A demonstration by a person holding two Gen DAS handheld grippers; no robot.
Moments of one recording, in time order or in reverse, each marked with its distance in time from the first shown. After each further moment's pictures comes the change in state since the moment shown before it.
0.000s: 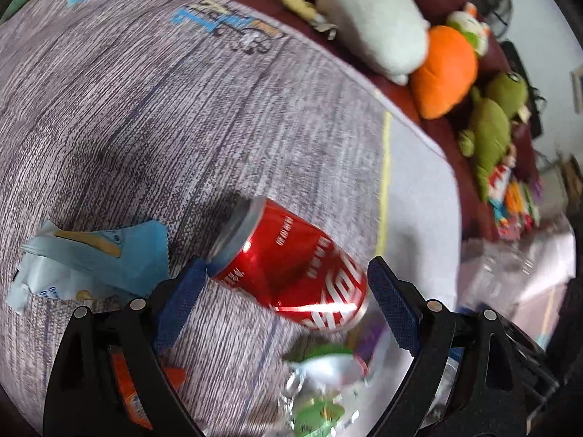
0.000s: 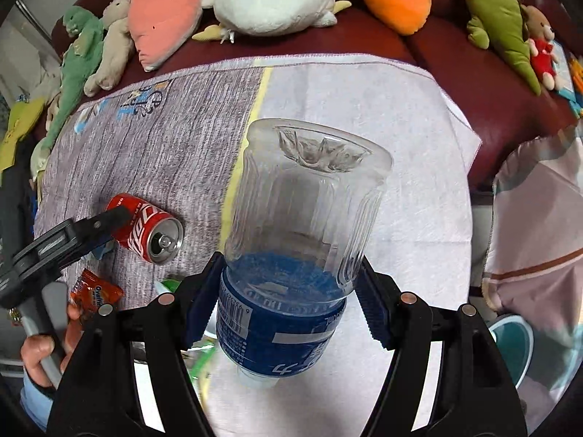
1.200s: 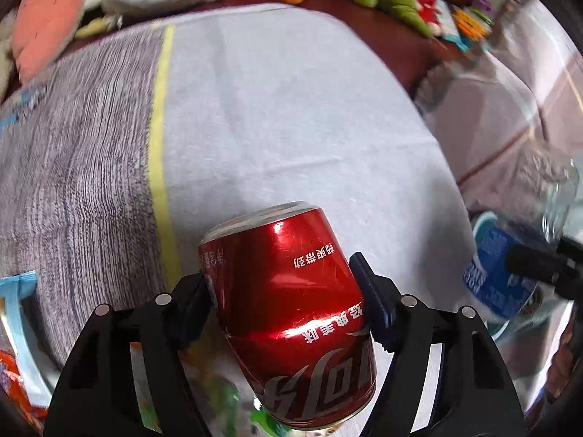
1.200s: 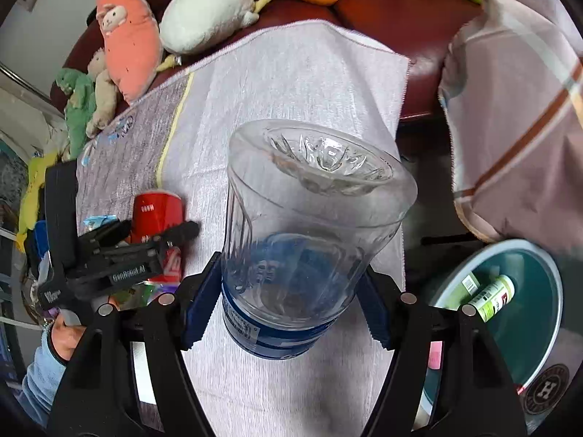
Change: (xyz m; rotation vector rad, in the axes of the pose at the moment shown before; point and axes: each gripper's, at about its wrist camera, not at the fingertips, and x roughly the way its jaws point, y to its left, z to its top) left arm 0.067 -0.169 -0.126 0.681 0.092 0.066; right arm -0.025 -0.139 -0.109 0.227 -0.062 0.146
